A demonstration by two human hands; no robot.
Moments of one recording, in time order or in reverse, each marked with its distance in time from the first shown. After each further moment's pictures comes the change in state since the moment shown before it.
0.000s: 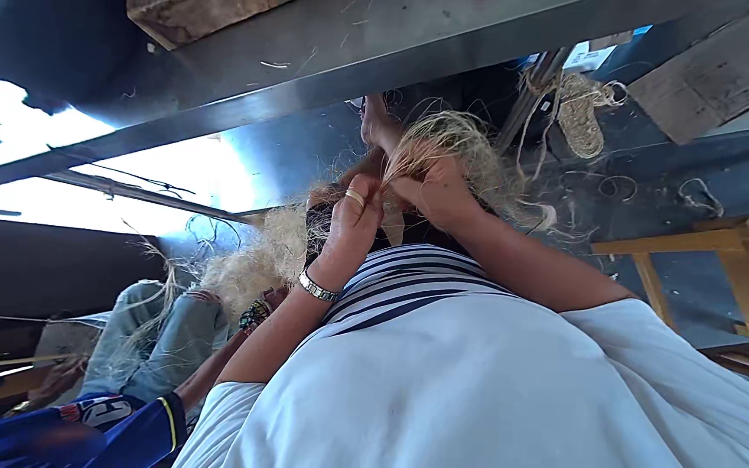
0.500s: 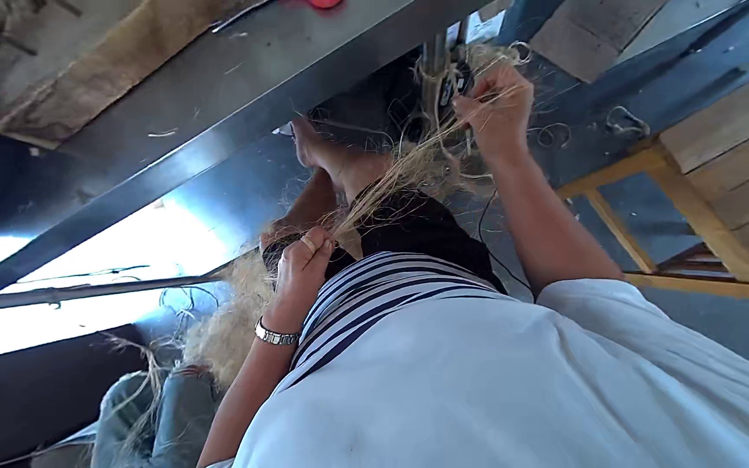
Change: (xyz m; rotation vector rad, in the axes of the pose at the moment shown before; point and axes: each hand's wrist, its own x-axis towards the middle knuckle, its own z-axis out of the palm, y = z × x) left_hand -0.003 -0.012 -0.010 0.320 -0.259 -0.001; right_hand -0.008 0.016 -0.191 -0.519 0.654 -0.071
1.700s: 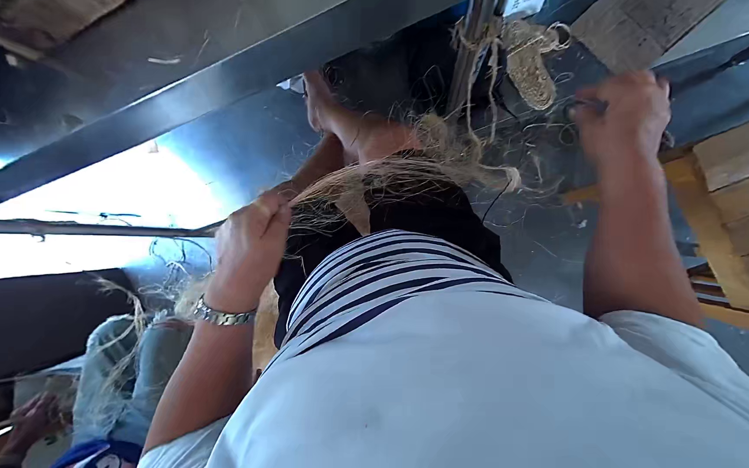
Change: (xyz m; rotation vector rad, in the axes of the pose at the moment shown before) left_hand -0.021 0.010 -0.059 0.345 0.019 -0.264; right_hand -0.017 0.001 -0.102 -0.832 -0.253 0.122
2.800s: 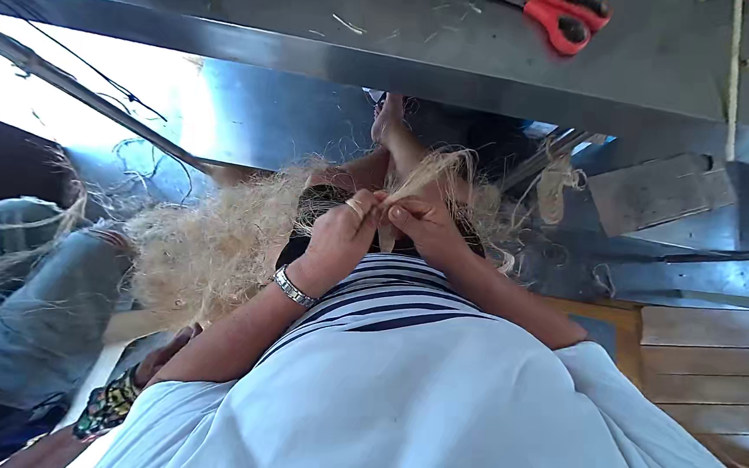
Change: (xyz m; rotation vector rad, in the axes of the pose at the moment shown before) left_hand -0.010 -0.008 0.057 -0.449 0.301 0.146; right_hand -0.079 -0.247 0.125 1.072 -0.718 -0.594
